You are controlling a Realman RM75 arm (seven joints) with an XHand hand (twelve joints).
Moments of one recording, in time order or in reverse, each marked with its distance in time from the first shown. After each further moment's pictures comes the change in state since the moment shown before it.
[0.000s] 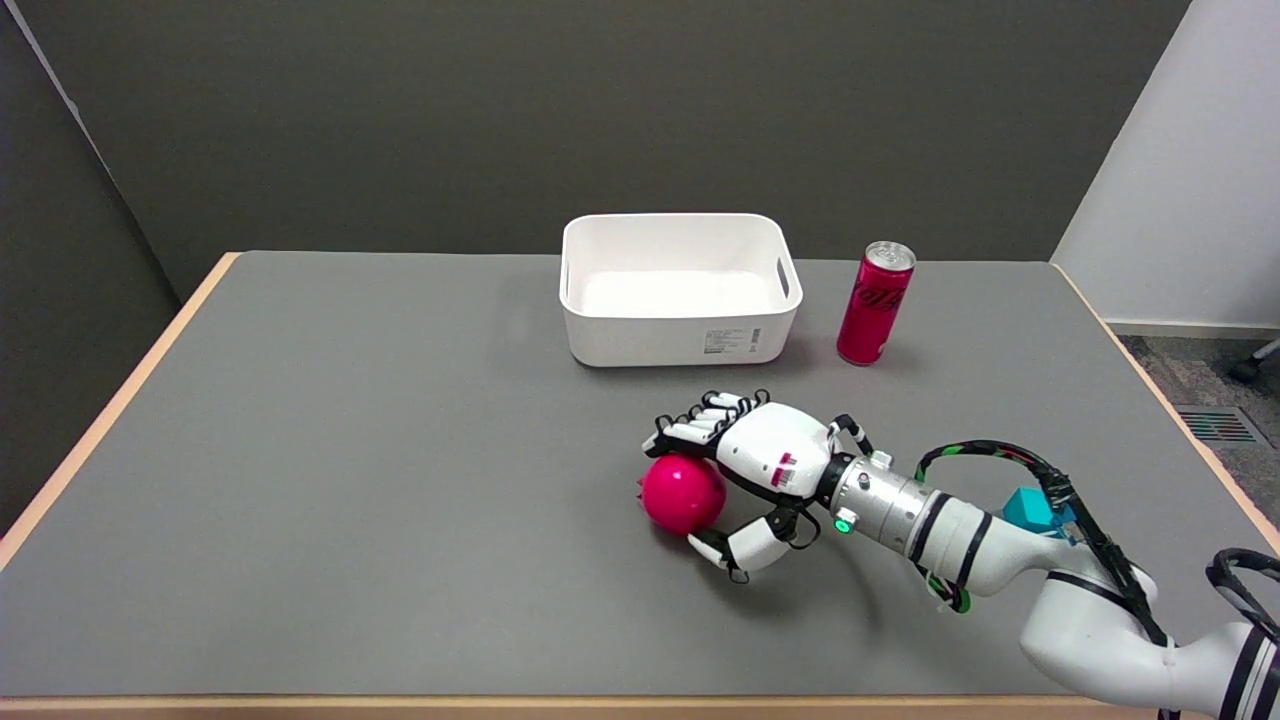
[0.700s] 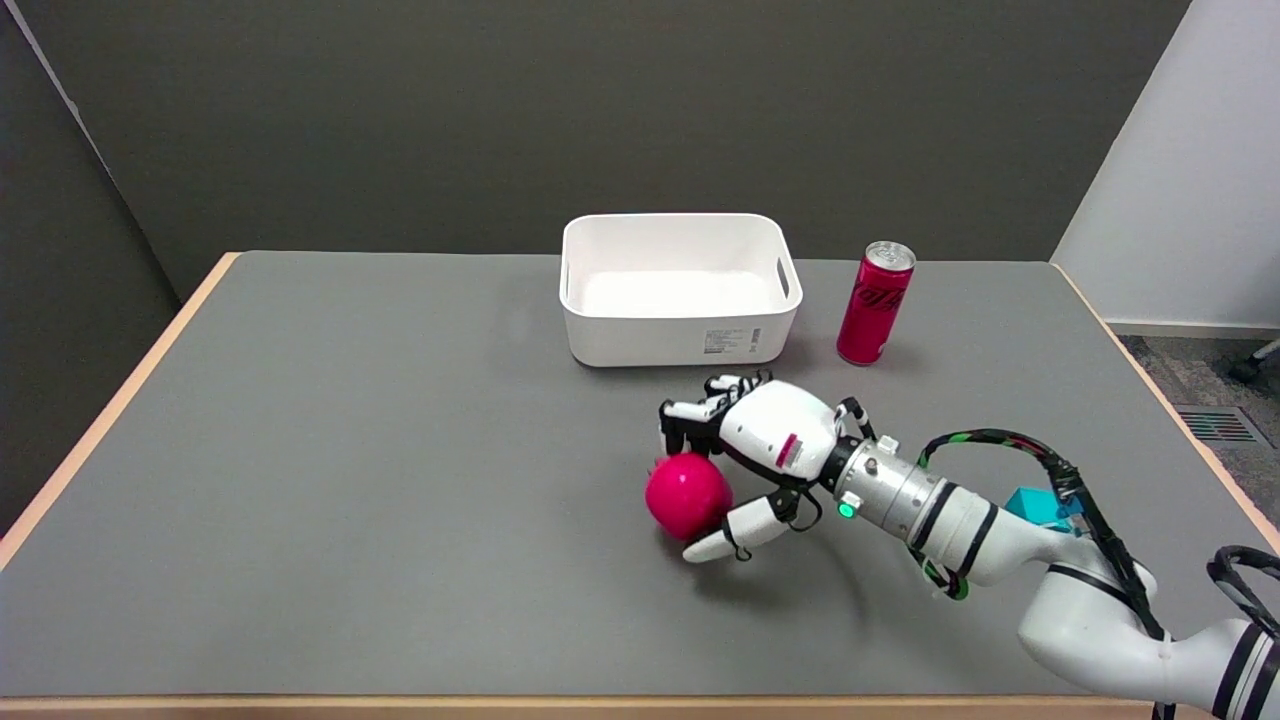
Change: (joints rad) arm 0.005 -0.015 0.030 -0.023 0.003 0.087 0.000
